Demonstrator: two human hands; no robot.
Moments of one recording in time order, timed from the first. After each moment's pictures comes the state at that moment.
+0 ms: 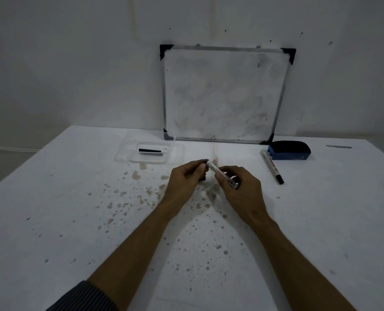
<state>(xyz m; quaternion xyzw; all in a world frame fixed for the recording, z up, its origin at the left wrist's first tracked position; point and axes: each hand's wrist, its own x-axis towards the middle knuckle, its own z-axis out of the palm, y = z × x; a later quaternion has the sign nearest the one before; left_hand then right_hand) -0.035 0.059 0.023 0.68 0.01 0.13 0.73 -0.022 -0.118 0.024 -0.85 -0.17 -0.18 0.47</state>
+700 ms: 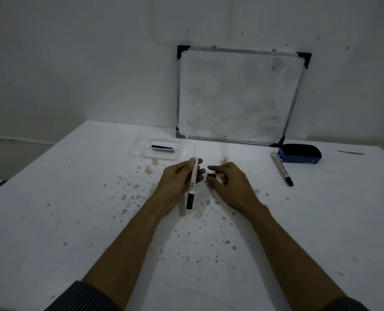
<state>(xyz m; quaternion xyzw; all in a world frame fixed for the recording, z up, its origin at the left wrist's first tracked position) -0.060 0.094 0.033 0.54 0.06 0.07 0.84 -0.002 -0.084 0.019 -0.89 -0.25 -0.08 0.37</state>
